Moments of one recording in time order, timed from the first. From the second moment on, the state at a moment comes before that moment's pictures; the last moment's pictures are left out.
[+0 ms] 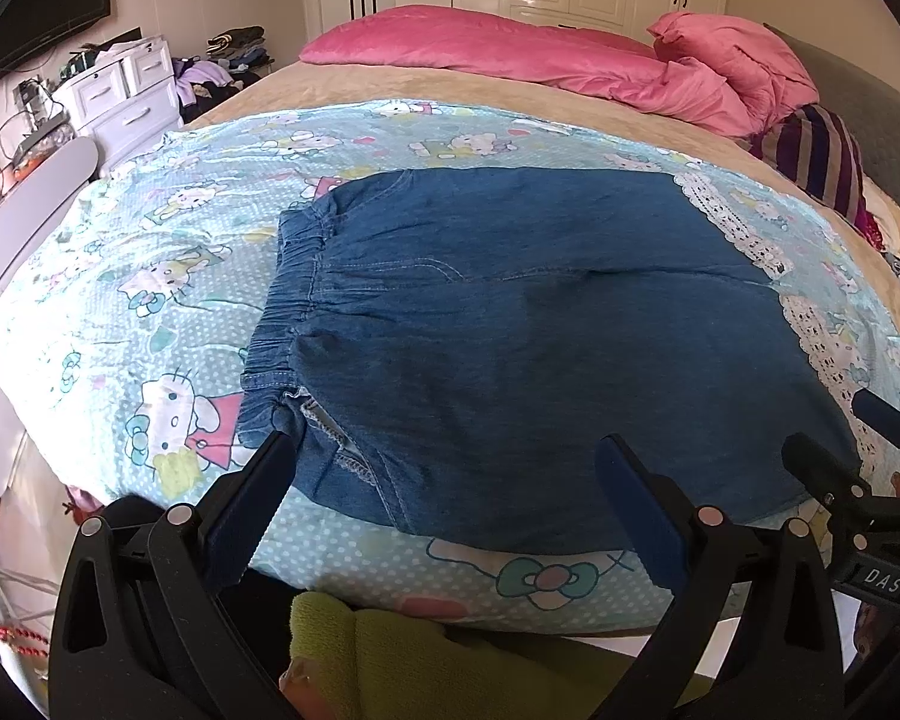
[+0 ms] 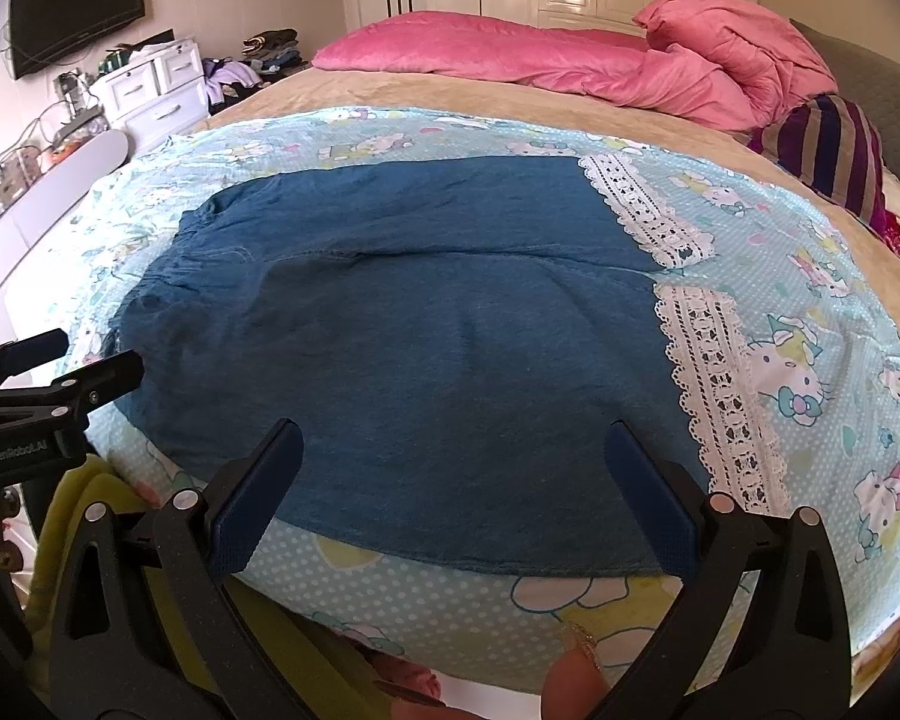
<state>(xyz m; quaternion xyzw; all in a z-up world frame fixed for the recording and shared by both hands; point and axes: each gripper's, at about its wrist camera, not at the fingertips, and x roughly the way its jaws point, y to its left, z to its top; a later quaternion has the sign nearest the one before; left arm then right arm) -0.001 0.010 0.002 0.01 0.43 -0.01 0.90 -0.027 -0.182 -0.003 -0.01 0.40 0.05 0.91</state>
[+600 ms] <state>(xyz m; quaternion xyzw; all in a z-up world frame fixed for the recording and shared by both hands) 0.022 0.022 -0.008 0.00 0.44 0.00 0.90 -0.003 -0.165 -0.004 -0.04 0.40 0.07 0.91</state>
